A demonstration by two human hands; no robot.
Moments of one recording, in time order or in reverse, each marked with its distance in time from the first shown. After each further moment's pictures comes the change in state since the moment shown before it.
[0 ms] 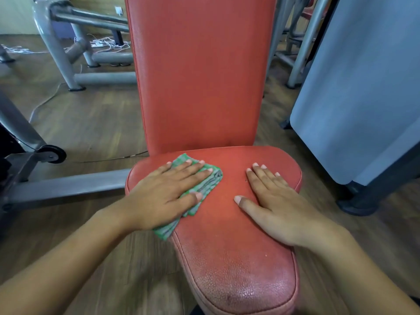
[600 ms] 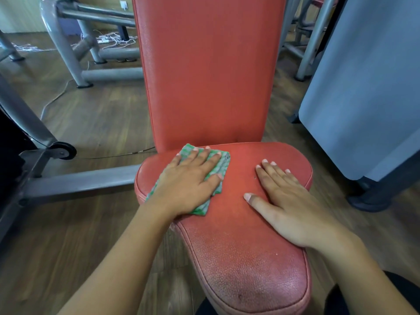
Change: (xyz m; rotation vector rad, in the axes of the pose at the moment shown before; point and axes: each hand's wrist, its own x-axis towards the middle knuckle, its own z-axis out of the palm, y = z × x) left_hand 0.034 0.019 0.009 0.019 0.074 -0.250; right_hand 0.001 0.002 0.005 0.044 0.065 -0.012
